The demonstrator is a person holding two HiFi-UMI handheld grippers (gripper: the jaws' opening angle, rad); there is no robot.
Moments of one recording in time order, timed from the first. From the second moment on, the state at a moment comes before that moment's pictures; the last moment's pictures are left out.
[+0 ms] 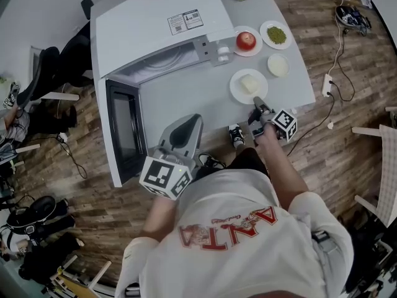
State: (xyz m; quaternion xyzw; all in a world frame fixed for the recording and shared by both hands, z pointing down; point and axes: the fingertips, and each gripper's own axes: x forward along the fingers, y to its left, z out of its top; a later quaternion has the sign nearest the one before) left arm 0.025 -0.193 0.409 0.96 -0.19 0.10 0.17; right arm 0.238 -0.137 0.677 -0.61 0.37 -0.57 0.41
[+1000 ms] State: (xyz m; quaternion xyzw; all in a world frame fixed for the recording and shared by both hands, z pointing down) left arm 0.024 -0.197 0.410 0.96 -0.20 0.10 0.18; right arm 0.202 -0.126 0.688 -0.58 0.60 -0.50 -0.21
